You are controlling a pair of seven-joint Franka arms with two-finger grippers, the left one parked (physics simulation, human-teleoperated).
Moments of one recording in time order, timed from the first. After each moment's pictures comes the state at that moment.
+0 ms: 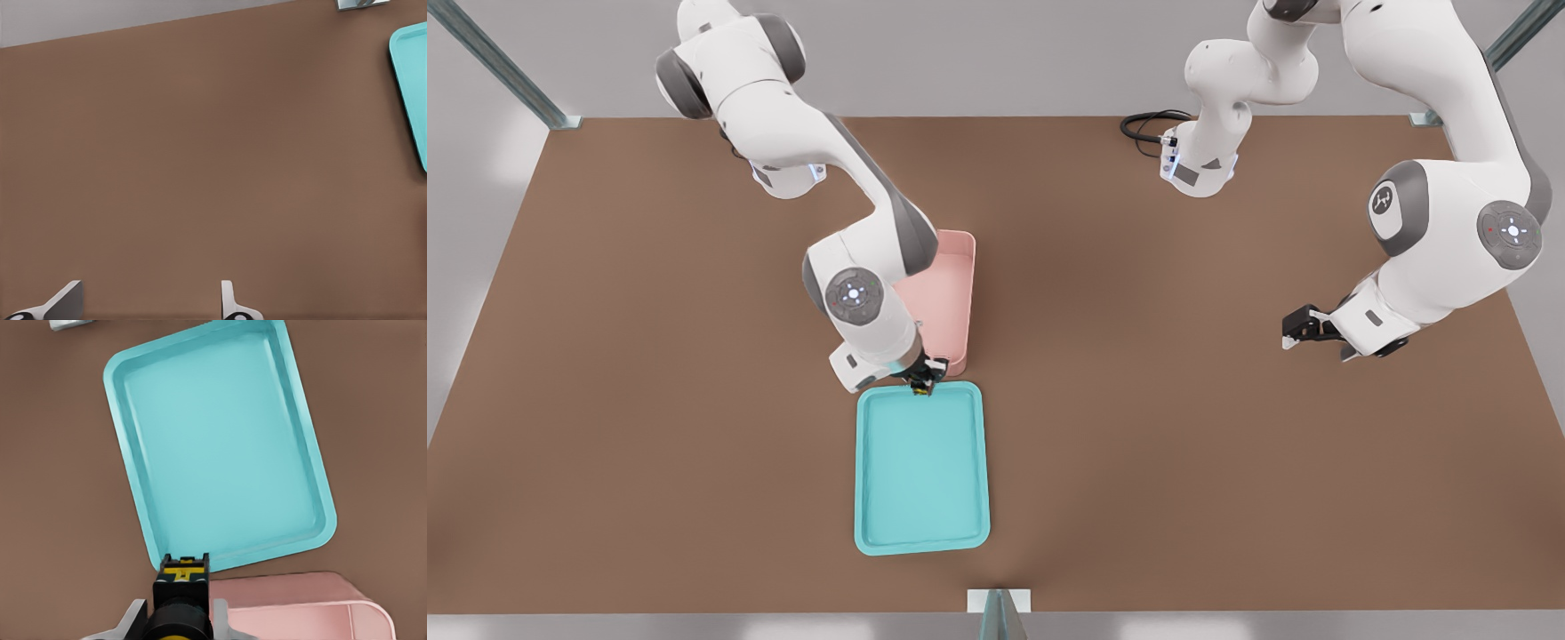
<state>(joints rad) 0.54 0.64 -0.01 -1.19 0.09 1.86 0.70</state>
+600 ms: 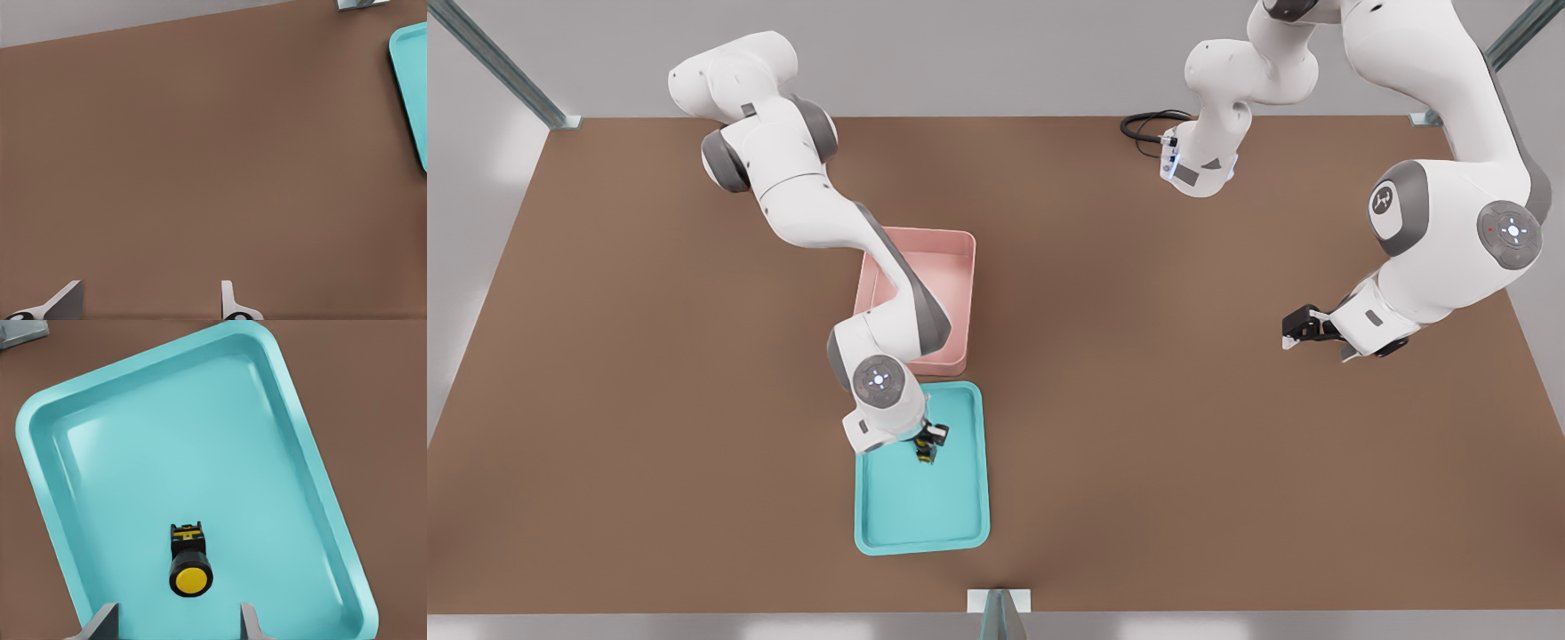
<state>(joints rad) 0.54 1.00 -0.08 -0.85 0.08 1.89 0.75</state>
